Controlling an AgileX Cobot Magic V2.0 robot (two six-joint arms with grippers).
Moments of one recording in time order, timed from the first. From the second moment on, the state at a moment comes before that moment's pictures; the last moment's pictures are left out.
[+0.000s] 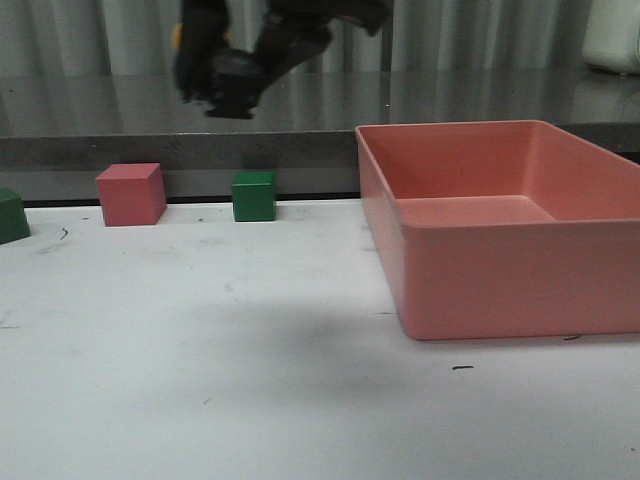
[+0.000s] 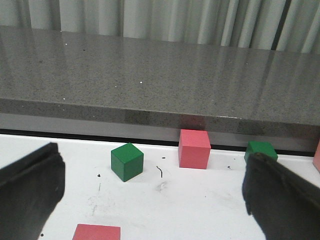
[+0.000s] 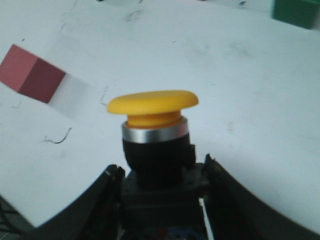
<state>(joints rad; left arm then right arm) 0.01 0.49 -0.47 -0.08 0.20 0.01 0.75 1.81 -1.63 0.16 0.71 0.25</state>
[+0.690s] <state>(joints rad) 0.01 0.49 -0.47 -0.08 0.20 0.01 0.75 2.27 -2.07 0.11 0.98 0.50</state>
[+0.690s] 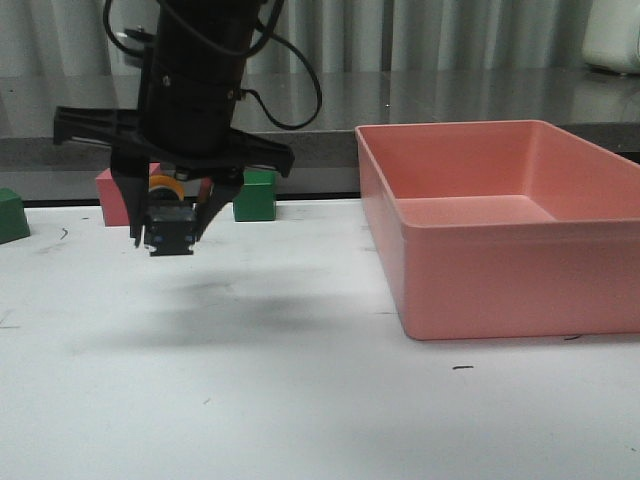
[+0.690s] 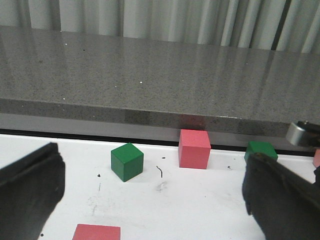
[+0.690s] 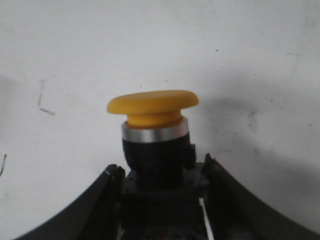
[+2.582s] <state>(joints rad) 0.01 0.49 -0.47 -0.08 0.21 0.01 0.75 2.29 -2.08 0.05 0.96 0.60</state>
